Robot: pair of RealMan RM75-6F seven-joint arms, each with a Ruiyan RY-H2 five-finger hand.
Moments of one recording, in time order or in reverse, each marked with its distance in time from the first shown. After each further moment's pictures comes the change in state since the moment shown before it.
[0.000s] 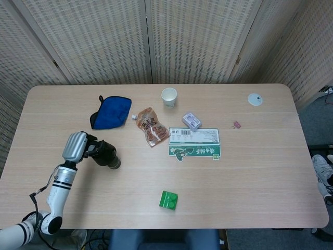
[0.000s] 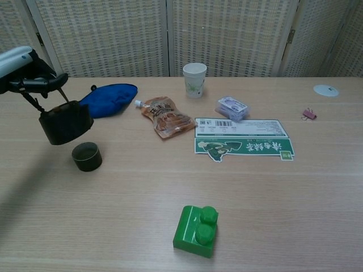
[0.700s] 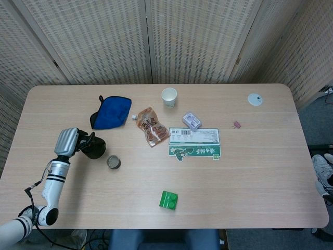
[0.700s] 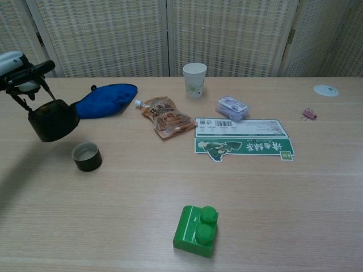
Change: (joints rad) left arm -0.017 -0.022 -0.019 0.162 -0.055 -0.086 -0.028; right arm 0.012 0.000 0.001 -0.009 -0.001 -0.013 -0.013
